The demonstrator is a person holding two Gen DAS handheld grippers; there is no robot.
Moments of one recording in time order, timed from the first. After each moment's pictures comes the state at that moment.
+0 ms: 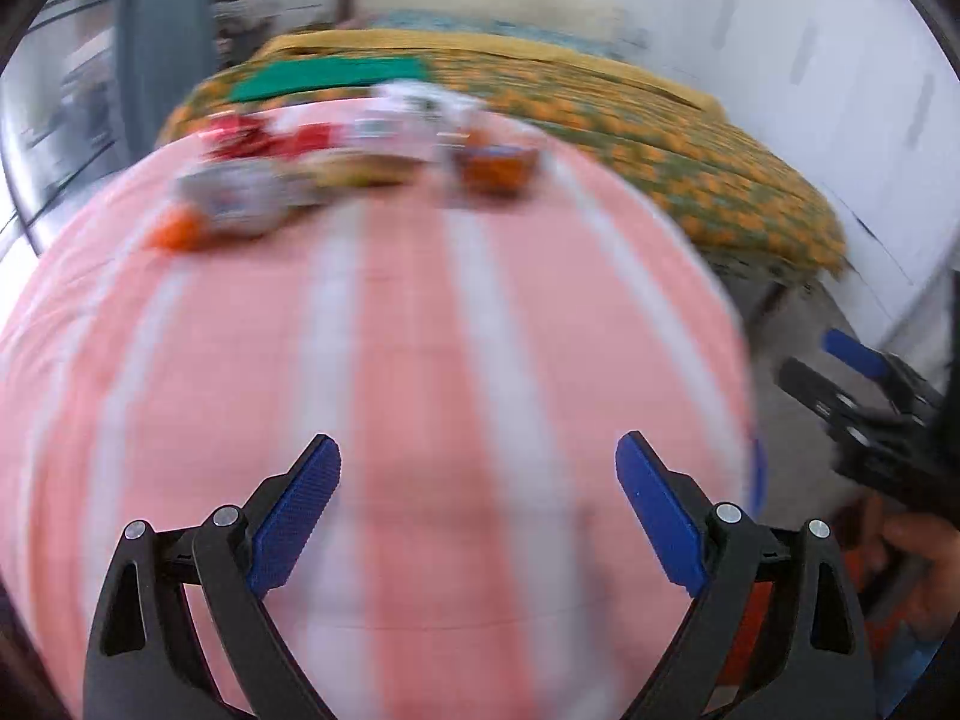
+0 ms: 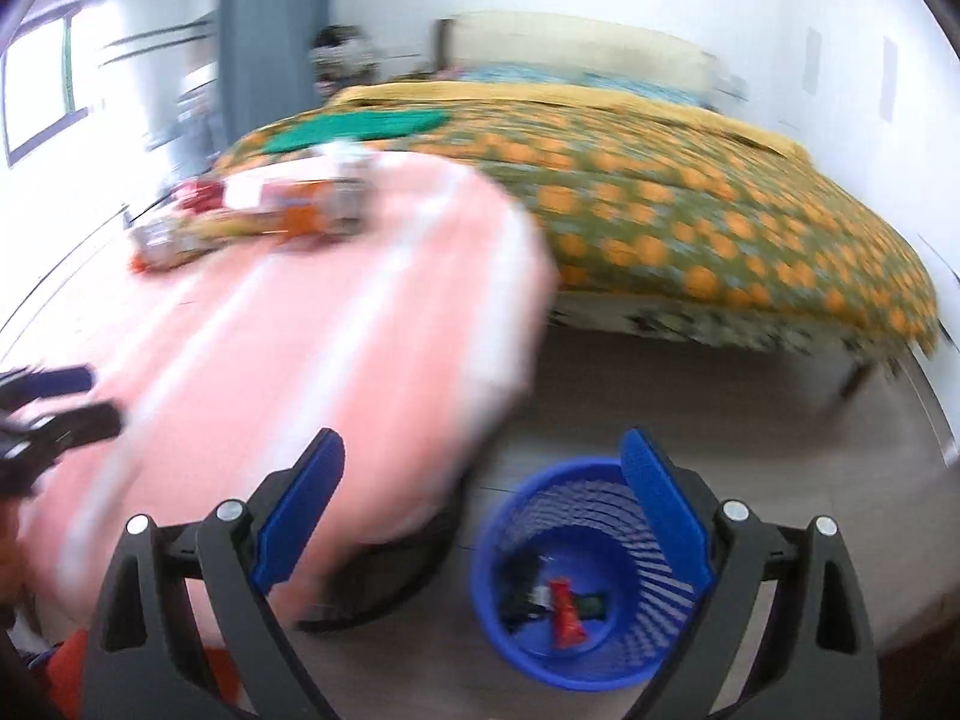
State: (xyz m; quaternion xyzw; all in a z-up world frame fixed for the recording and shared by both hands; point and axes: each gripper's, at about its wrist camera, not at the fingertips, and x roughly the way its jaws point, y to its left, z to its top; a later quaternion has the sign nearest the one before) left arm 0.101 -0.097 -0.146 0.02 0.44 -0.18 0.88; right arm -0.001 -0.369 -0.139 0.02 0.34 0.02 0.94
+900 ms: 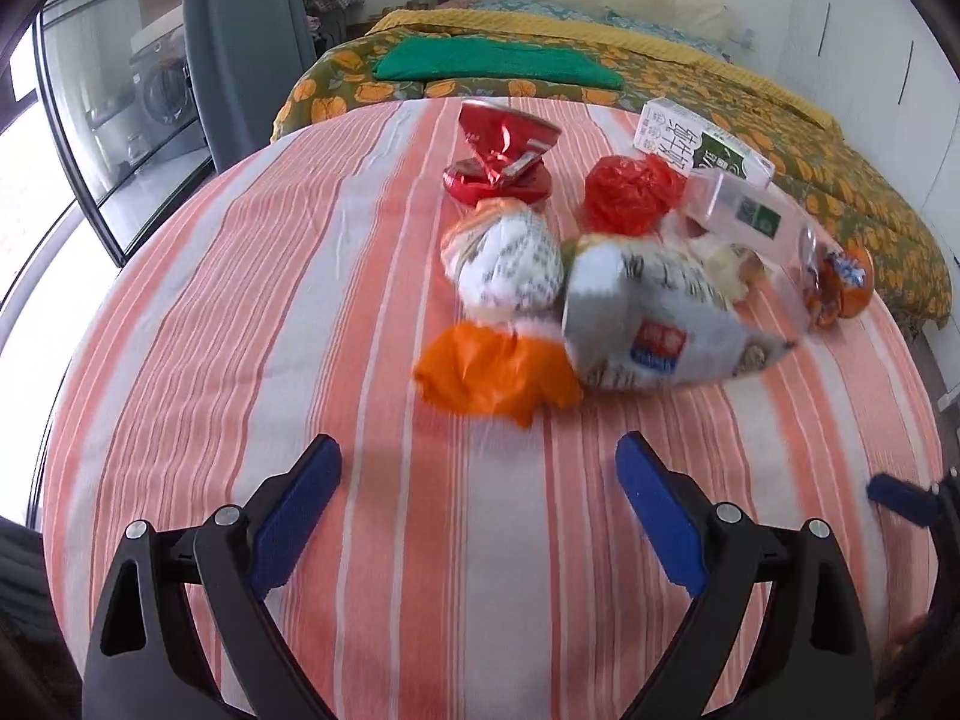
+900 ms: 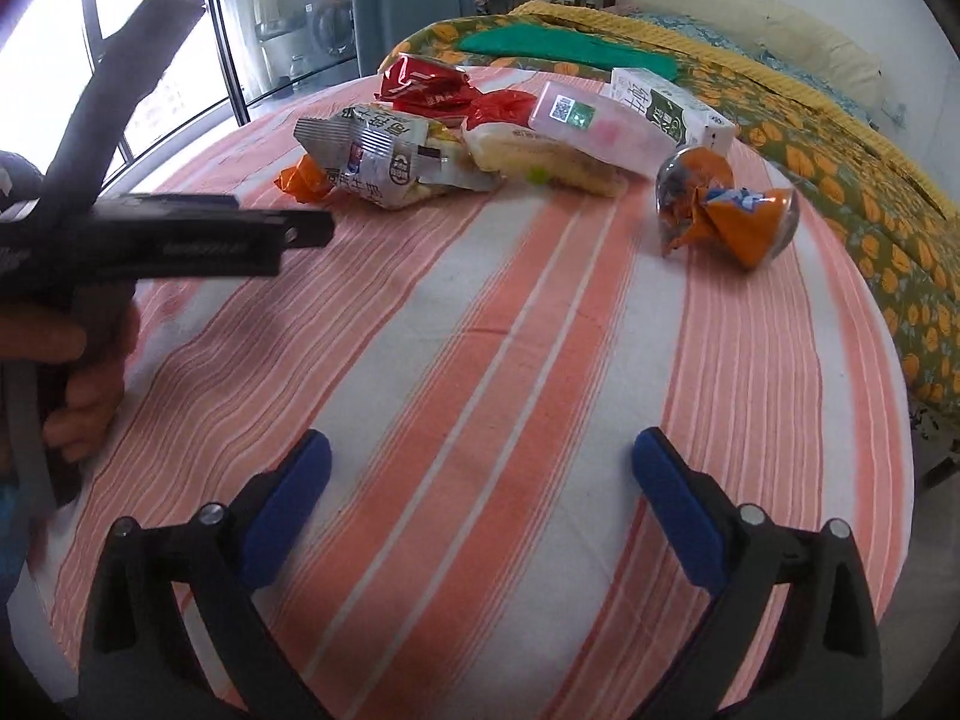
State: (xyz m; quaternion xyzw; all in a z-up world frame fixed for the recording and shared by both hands) left arm 0.270 0.005 -0.161 0.04 0.45 -0.10 0.88; right arm 0.110 -0.180 -0.159 -0.04 0.43 0.14 0.89
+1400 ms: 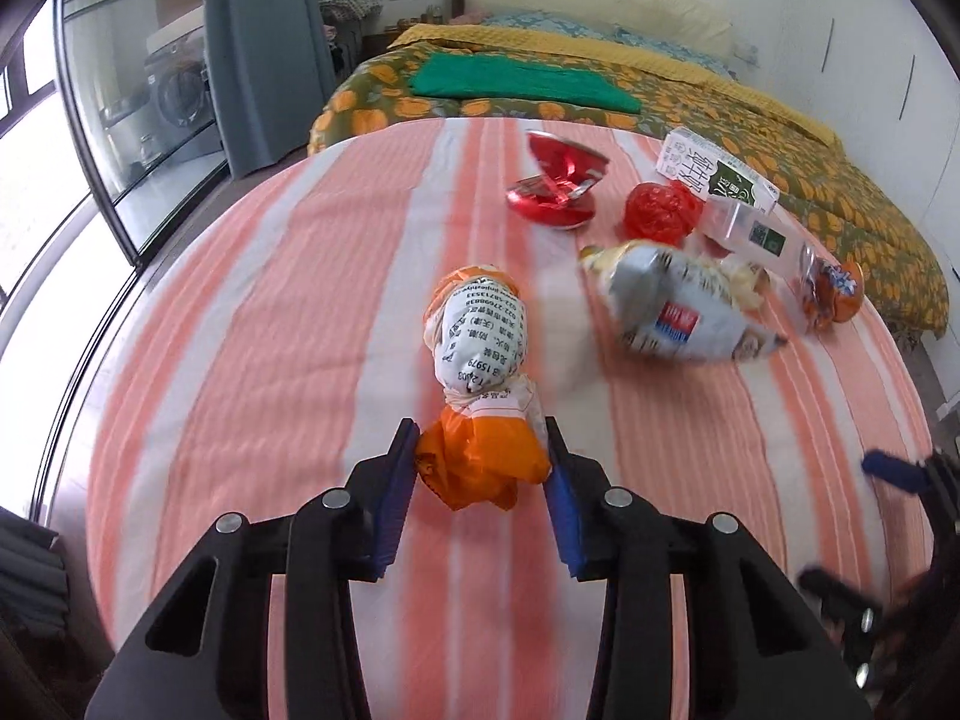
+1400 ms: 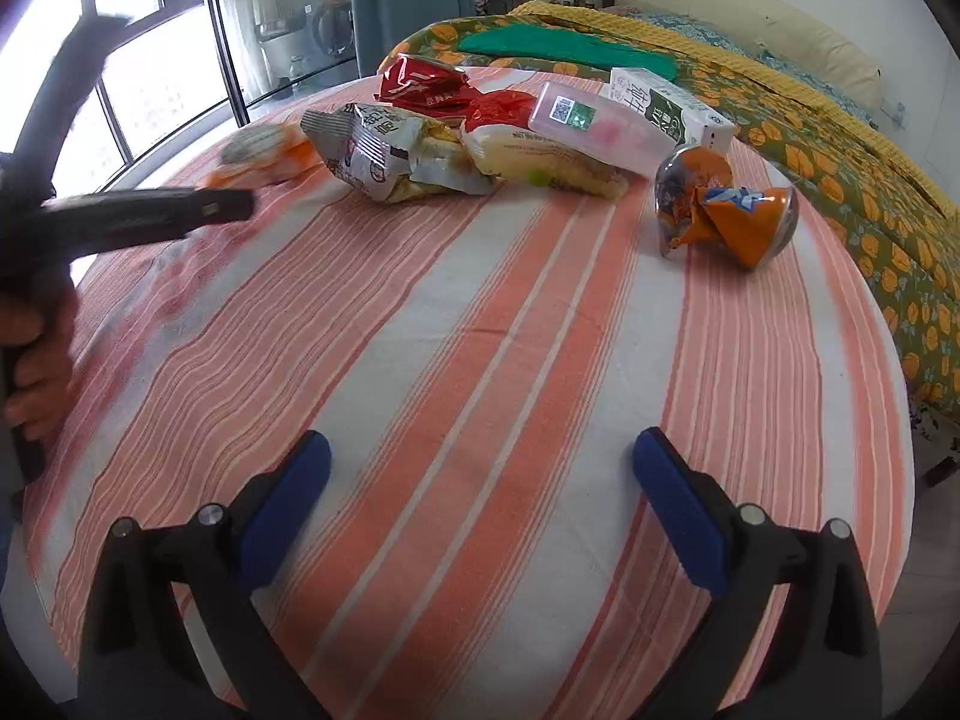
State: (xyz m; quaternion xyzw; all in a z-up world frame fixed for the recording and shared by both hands) left arm 0.239 0.058 -0.142 0.03 0.44 -0.09 0.89; right arm 0.110 -0.180 -0.159 -0.04 0.43 0.14 0.89
